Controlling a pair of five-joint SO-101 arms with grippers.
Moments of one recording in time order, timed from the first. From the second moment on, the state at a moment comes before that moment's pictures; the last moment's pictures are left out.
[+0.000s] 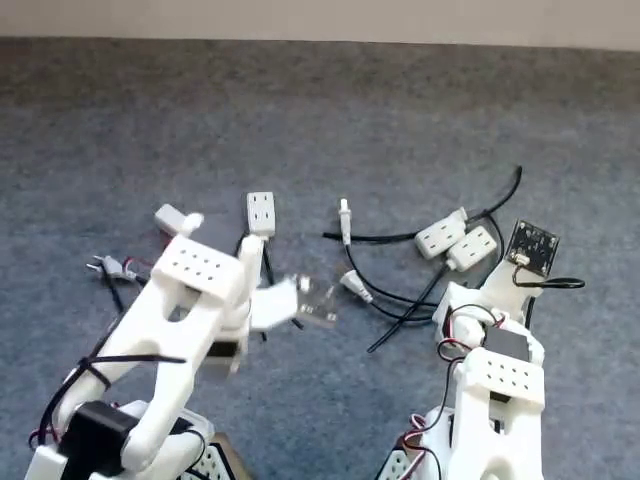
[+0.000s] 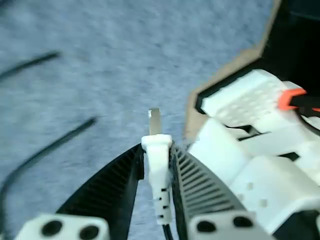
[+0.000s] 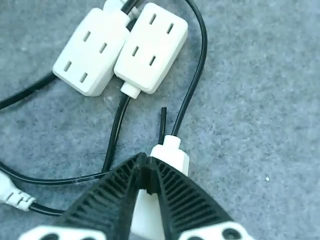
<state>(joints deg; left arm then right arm) 15.5 -20.2 39.0 100.4 -63.2 12.2 -50.1 76.2 39.9 -8.3</state>
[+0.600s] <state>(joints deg) 14.3 -21.0 57.5 80.0 -63.2 12.2 -50.1 76.2 39.9 -8.3</state>
